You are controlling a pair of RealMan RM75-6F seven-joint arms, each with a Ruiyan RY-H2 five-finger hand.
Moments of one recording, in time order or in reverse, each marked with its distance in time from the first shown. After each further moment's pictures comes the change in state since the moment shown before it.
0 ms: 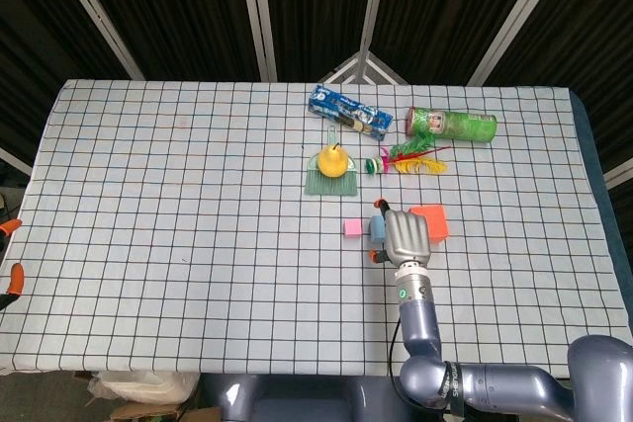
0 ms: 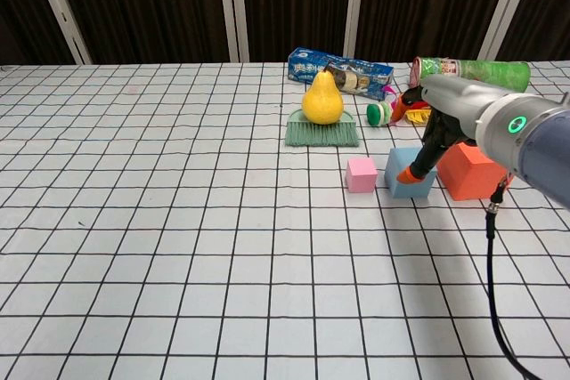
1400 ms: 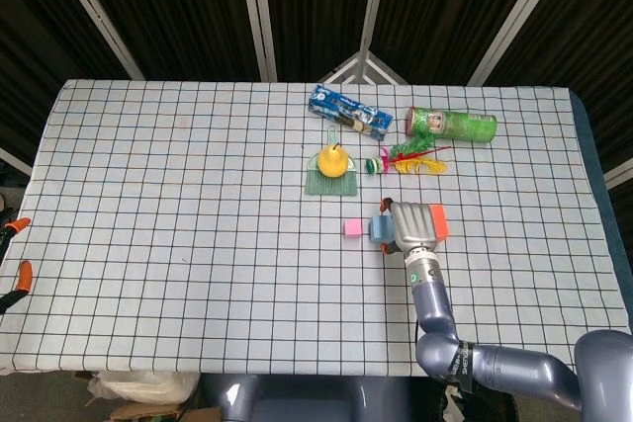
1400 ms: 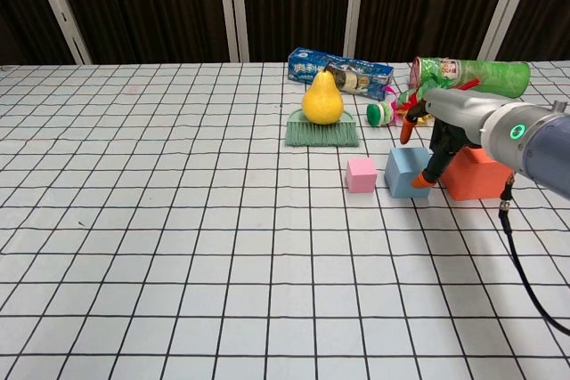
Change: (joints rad) left arm -0.015 -0.028 -0.011 -0.024 -0.041 -0.037 0.120; right arm 0.029 0.051 -0.049 0.200 -0.013 -0.230 0.084
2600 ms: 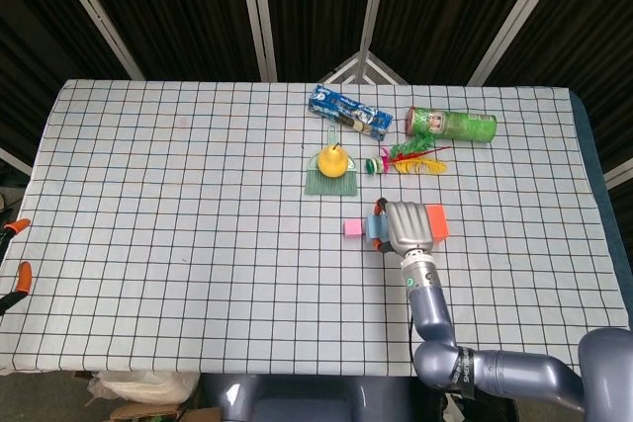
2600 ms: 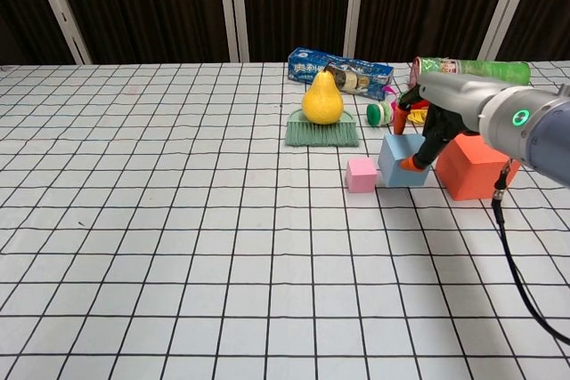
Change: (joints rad) left arm 0.005 0.010 0.004 -0.003 0.010 0.007 -0.023; right arm 0.008 0.032 0.005 -0.130 -0.021 0.091 -0.022
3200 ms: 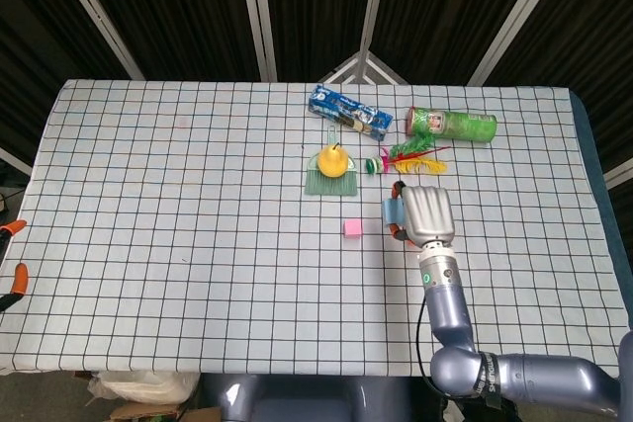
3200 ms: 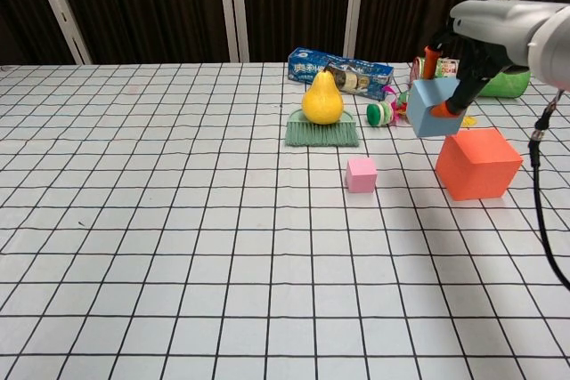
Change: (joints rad) left arm 0.006 0.015 0.005 0.002 0.007 0.005 -0.034; right arm 0.006 0.167 0.046 -0.217 0.033 0.126 -0.129
